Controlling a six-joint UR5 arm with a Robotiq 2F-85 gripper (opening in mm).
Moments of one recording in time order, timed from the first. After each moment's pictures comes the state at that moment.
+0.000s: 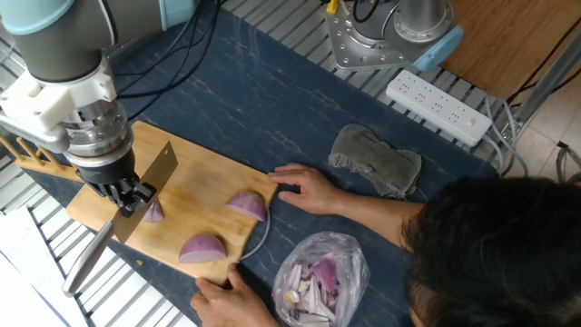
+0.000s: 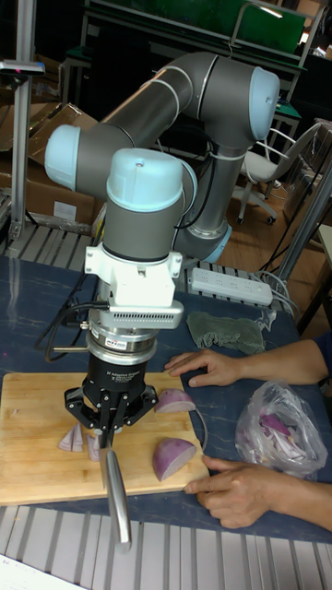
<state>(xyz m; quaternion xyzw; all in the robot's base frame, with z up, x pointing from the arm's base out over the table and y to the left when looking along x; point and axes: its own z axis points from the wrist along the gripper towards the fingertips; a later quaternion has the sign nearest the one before) 0.713 -0.046 0.090 -0.12 0.99 0.02 0.09</state>
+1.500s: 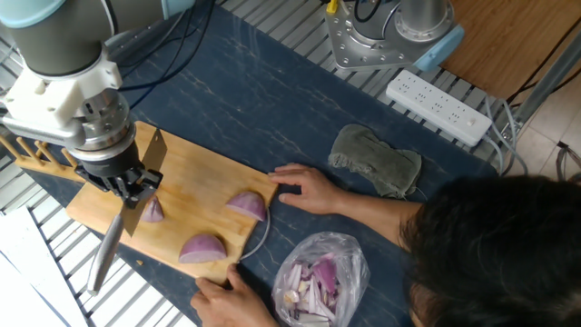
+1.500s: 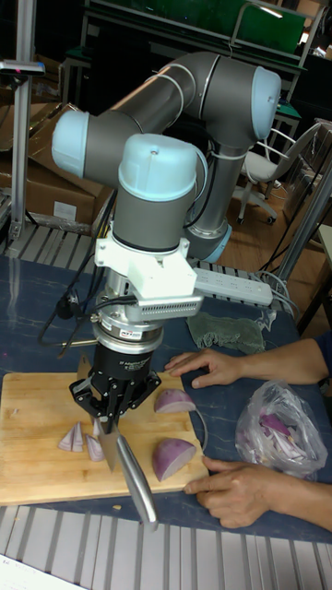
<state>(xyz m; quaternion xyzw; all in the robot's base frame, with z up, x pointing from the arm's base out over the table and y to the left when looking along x) 0.695 -0.045 0.105 -0.23 0.97 0.01 0.06</state>
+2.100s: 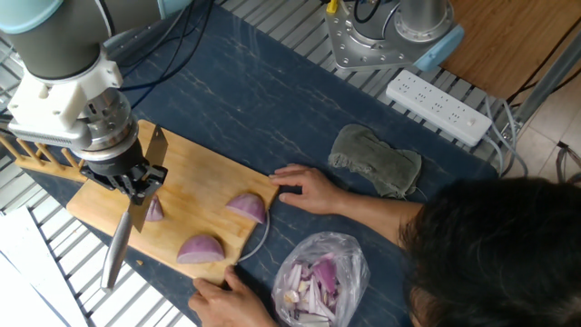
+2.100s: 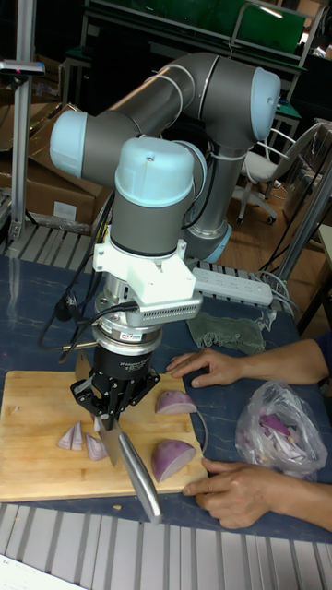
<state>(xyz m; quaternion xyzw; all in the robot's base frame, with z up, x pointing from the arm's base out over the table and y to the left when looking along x) 0.687 -0.045 0.098 -0.25 0.97 0.02 0.04</state>
